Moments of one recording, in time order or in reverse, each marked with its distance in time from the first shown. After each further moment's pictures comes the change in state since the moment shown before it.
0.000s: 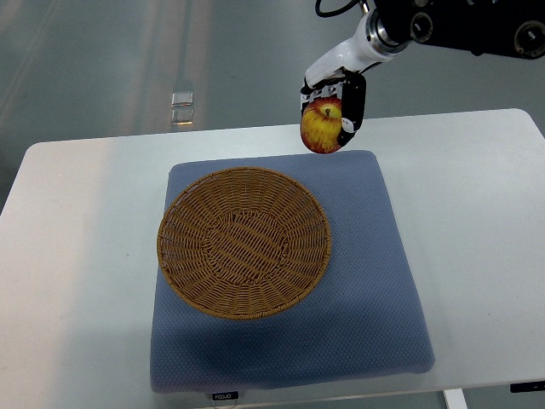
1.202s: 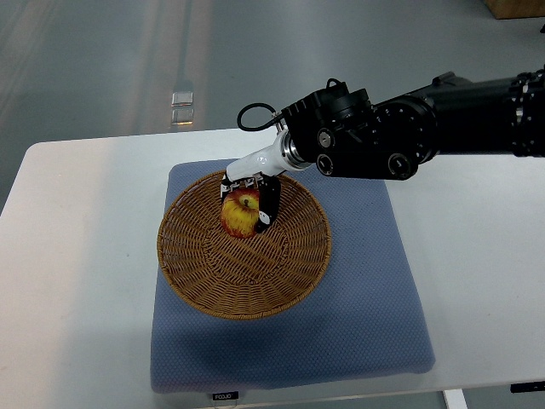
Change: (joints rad) left arm 0.000 0.000 0.006 0.001 0.000 0.000 0.001; right arm -0.302 0.234 0.037 -0.068 0.042 -0.303 0.067
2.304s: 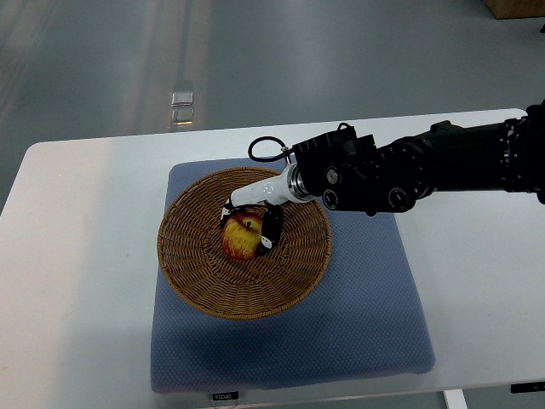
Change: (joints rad) left arm -0.001 0.000 0.002 -0.001 0.000 0.000 0.000; right arm -0.136 0.000 0.030 -0.010 -0.011 -0.076 0.019
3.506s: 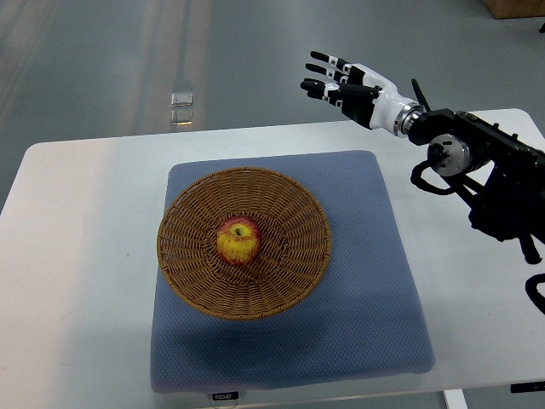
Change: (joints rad) left arm 0.001 0.000 0.000 0.000 0.000 0.000 0.000; right arm -0.677 -0.163 1.327 -0.350 0.418 0.127 0.005
